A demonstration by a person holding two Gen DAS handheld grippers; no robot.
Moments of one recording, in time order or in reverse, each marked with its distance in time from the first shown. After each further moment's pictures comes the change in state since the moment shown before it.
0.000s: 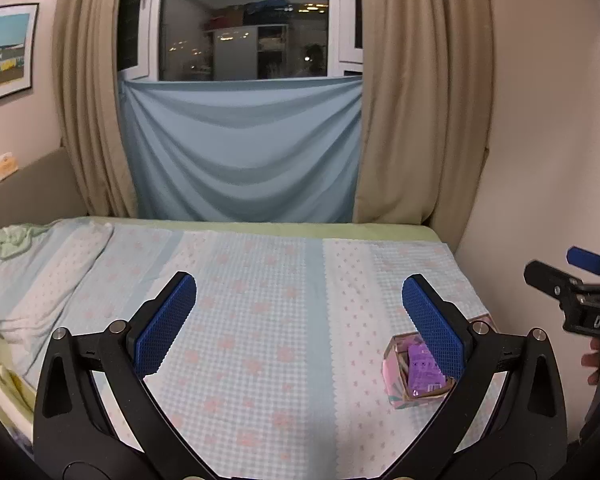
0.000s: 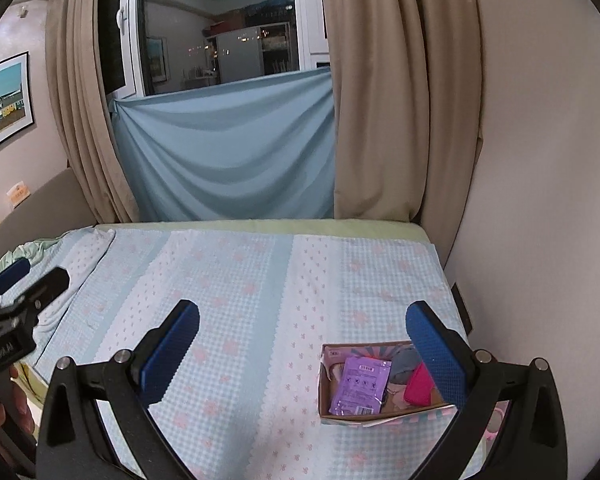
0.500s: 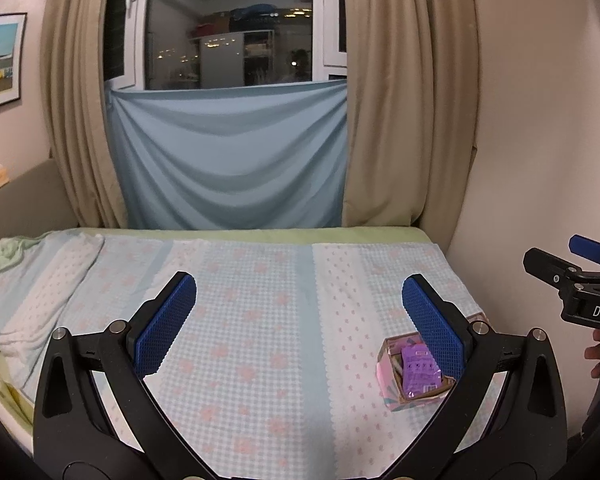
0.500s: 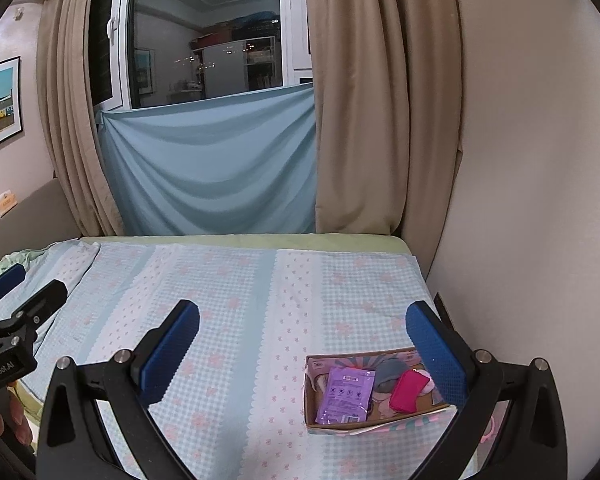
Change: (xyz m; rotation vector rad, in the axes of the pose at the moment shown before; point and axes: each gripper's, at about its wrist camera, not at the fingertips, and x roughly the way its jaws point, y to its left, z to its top) left arm 0.001 -0.013 0.003 0.031 -0.016 -0.036; right arm -0.009 -0.003 0.002 0.007 -0.045 -0.067
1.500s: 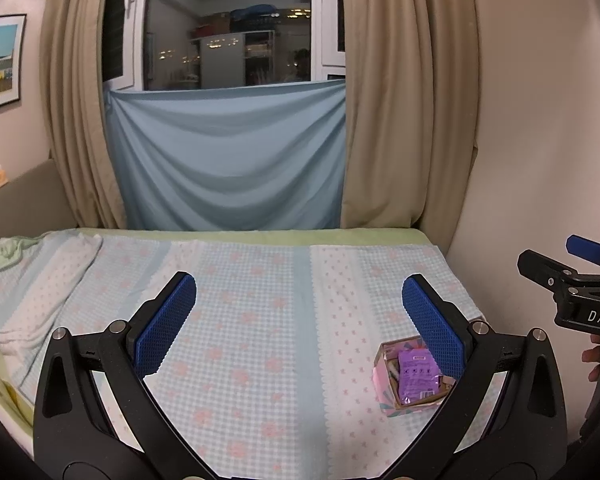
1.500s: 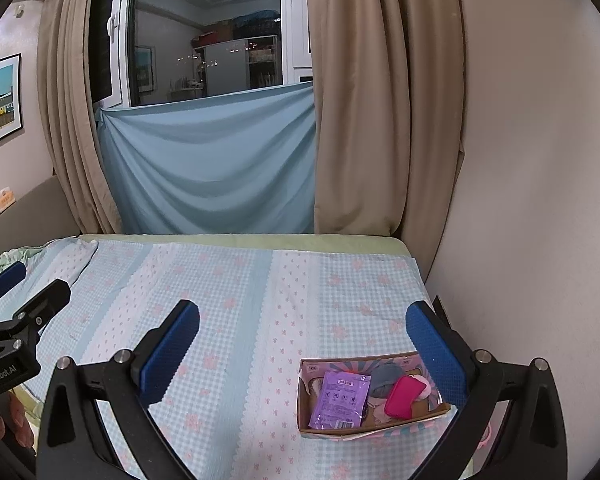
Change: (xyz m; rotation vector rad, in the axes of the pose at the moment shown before) left arm 0.008 -0.006 0.001 0.001 -0.005 -0.002; right arm 0.007 -0.005 0.003 -0.014 0.002 0.002
